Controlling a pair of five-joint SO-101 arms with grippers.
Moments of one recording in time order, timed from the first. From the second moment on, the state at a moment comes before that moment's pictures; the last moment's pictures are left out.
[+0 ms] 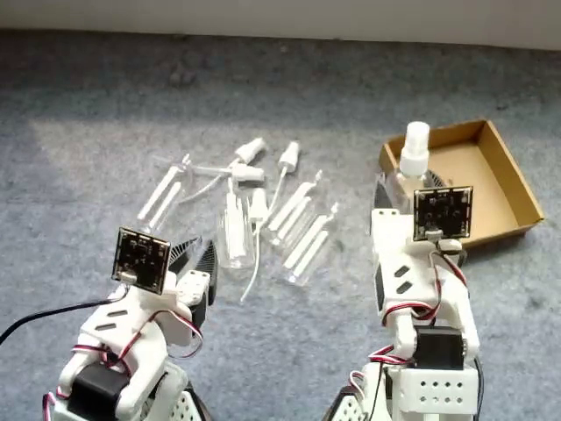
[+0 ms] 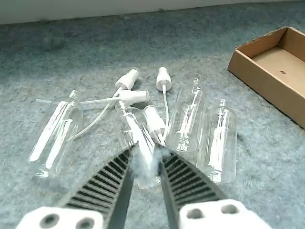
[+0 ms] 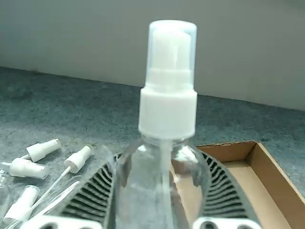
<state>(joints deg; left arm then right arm) 15.9 -103.9 70.2 69.9 9.8 -2.5 -80.9 65.7 34.1 9.2</state>
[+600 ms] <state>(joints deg) 16.0 -103.9 87.8 70.1 9.4 10.2 -45.7 46.1 14.9 9.2</state>
